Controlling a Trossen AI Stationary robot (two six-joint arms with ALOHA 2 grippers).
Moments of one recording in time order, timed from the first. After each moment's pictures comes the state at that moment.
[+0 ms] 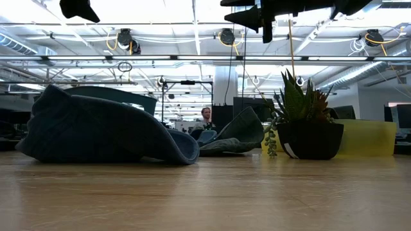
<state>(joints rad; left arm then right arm) 0.11 0.85 1.20 -1.10 0.01 -0.34 0.03 1.28 0.76 0.58 0.33 0.30</state>
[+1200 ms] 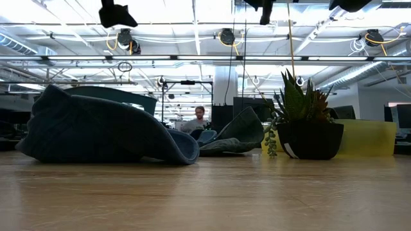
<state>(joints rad) 0.11 1.10 1.20 -0.83 0.23 -0.34 0.02 1.24 0.76 0.75 0.23 0.27</state>
